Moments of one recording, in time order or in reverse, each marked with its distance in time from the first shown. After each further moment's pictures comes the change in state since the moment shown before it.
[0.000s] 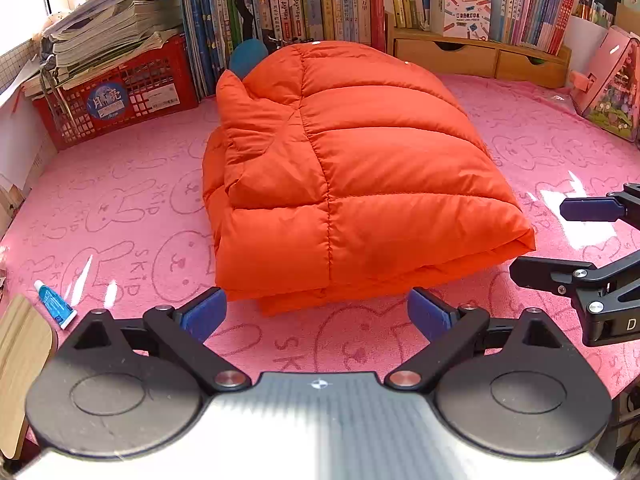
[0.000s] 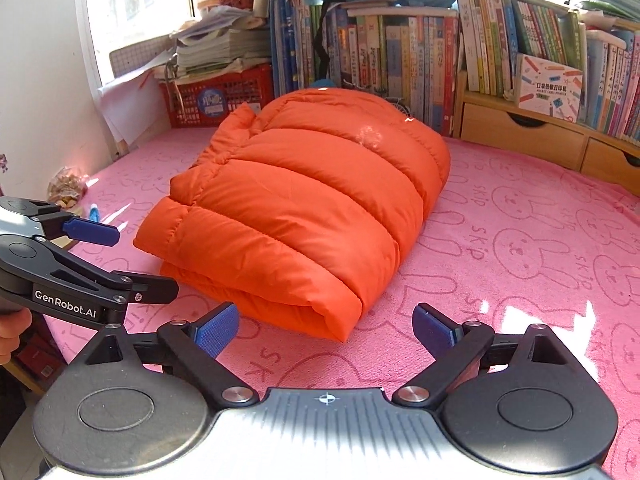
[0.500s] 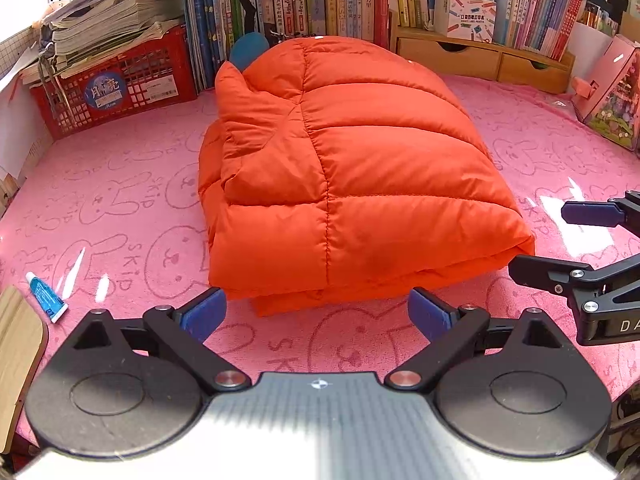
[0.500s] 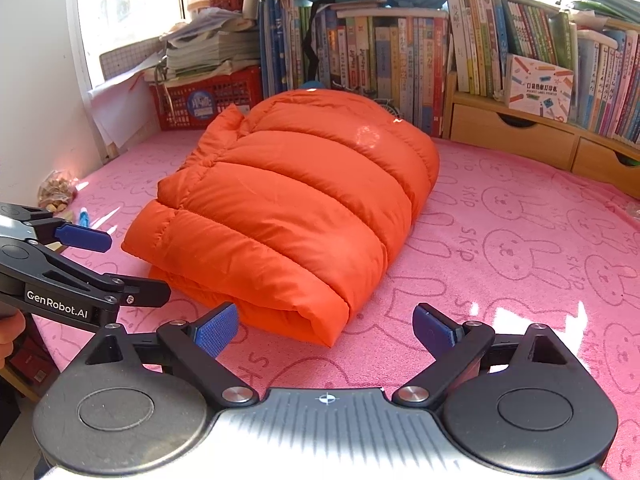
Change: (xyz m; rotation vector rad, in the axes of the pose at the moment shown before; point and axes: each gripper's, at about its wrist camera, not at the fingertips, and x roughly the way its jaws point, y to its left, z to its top) left arm 0.006 0.002 0.001 -0.032 0.015 -0.020; right arm 0.003 -0.001 0.000 0.009 -0.008 -0.031
